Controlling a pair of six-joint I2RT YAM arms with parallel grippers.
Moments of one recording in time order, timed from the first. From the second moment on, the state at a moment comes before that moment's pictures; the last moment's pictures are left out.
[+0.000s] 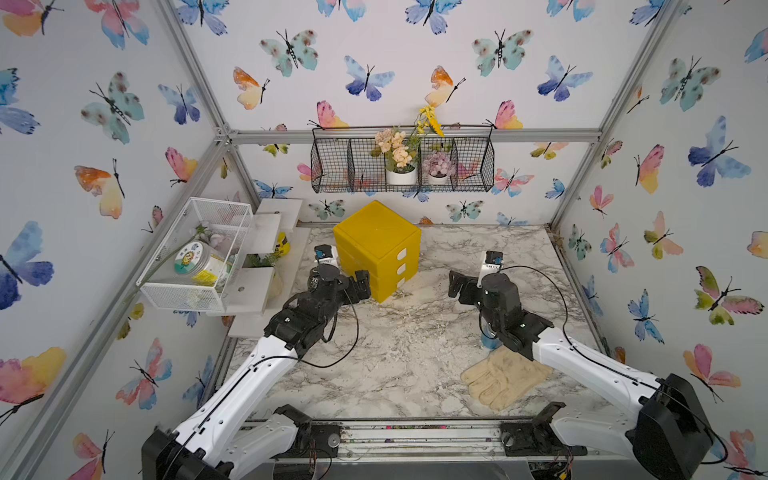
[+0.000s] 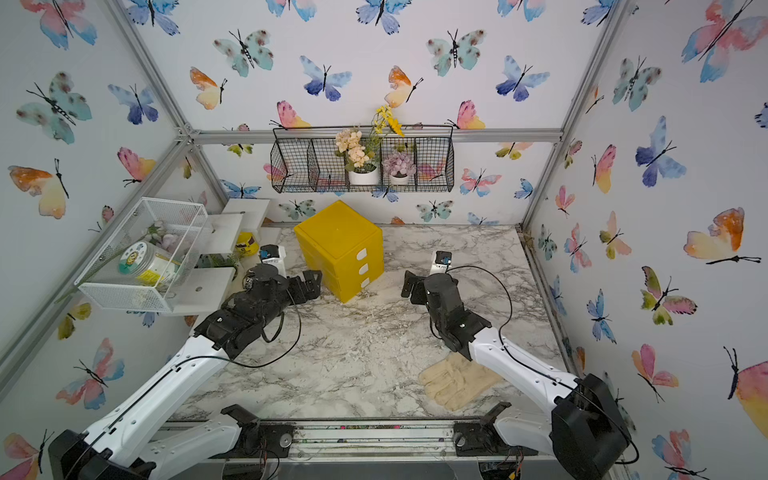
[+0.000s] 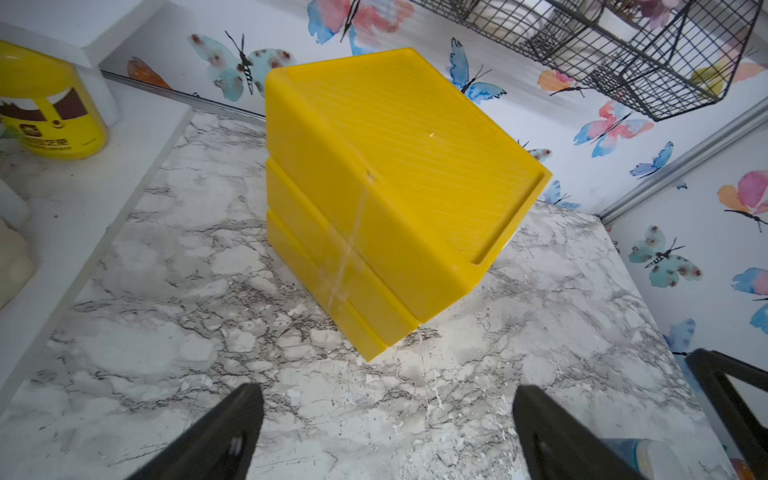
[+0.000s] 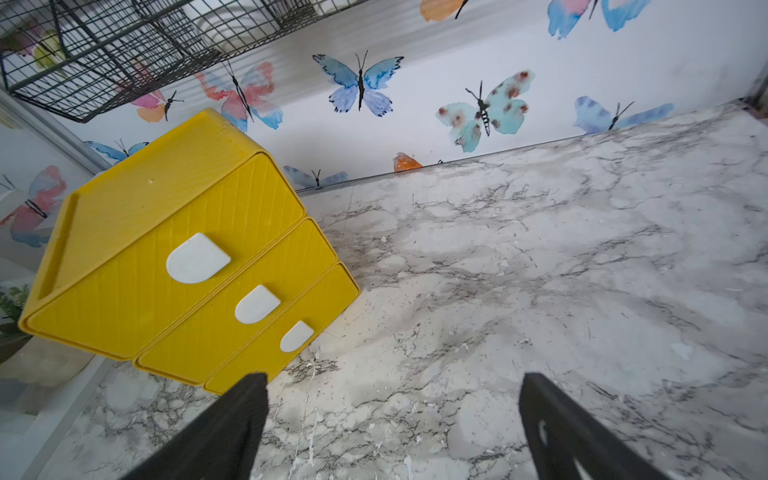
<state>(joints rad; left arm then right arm) -0.50 1.00 0.89 -0.36 -0.21 -0.51 0.66 1.21 0.76 0.06 0.40 0.47</state>
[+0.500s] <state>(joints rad) -0.38 0.95 0.76 -0.26 -0.35 -0.36 0.66 1.20 0.74 0.07 0.57 0.37</state>
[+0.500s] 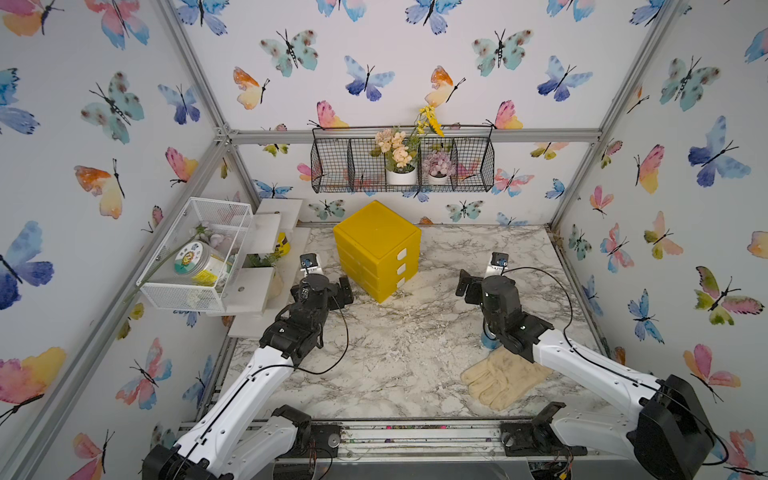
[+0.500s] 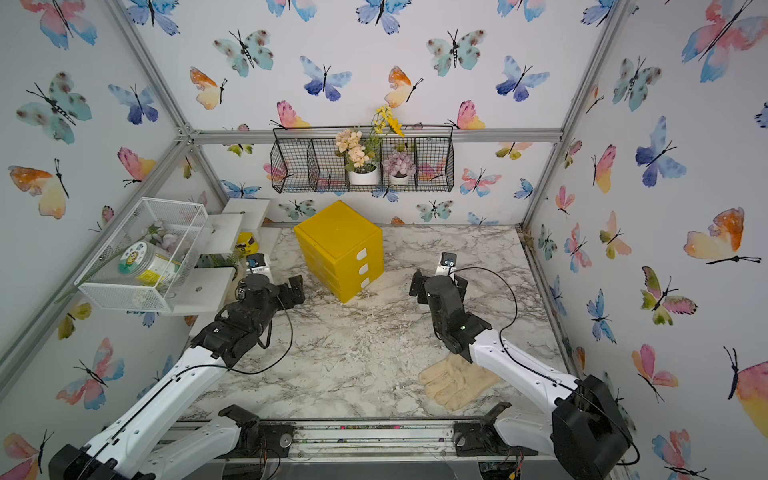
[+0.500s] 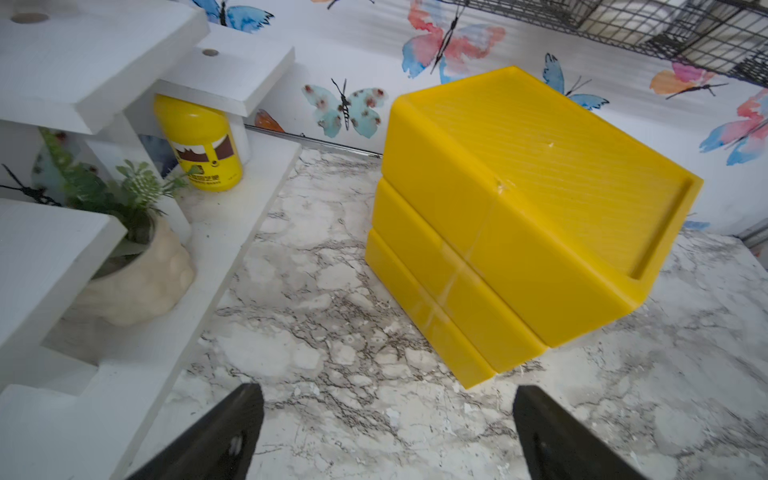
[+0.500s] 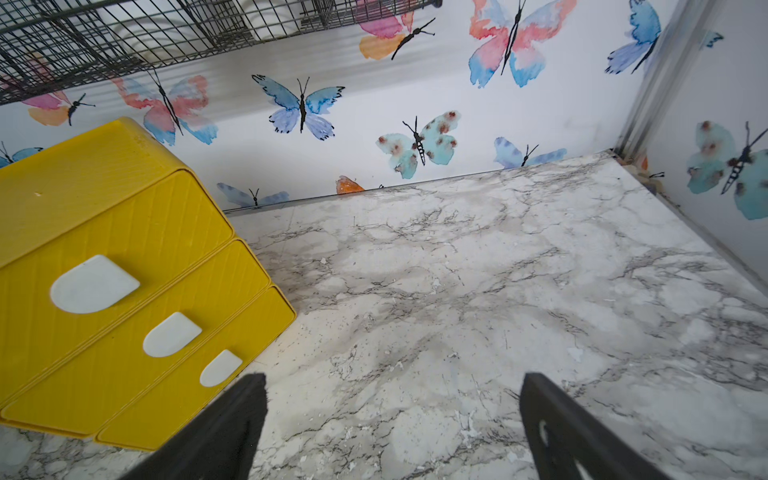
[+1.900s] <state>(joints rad) -0.07 1.42 0.20 0.98 -0.16 -0.03 0.65 1.17 0.67 0.15 0.64 0.23</state>
